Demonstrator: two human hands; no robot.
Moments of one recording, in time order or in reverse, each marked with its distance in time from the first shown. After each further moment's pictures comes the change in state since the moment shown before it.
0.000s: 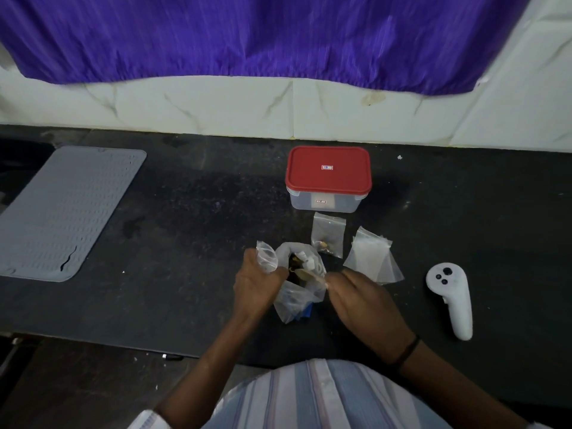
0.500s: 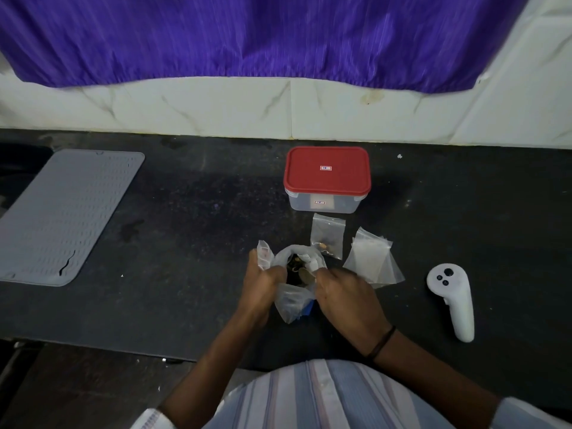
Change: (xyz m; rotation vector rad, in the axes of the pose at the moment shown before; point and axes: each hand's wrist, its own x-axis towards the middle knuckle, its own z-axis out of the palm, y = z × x) left_hand 0.004 0.003 0.008 -0.474 -0.179 -0.090; right_hand 0.025 -0.016 0.011 -0.008 -0.125 0.170
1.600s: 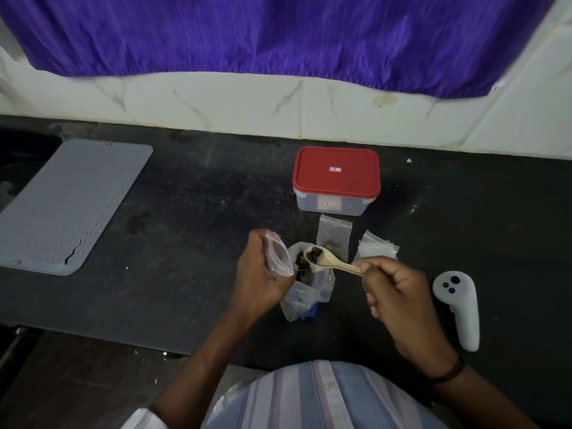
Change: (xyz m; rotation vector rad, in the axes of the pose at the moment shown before) left_hand -0.004 0.009 -0.022 0.441 0.034 0.723; right_hand -0.024 -0.001 -0.077 1.177 0.143 0.468
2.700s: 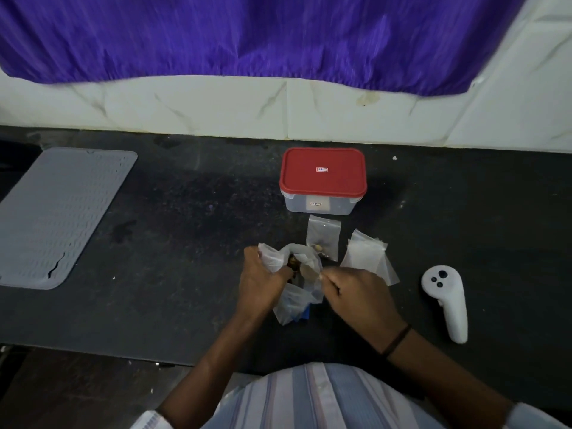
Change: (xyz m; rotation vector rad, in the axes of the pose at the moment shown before) left_hand 0.006 0.005 0.028 -0.050 -0.025 -0.571; right_hand 0.035 0.052 0.012 -1.091 -0.110 -0.486
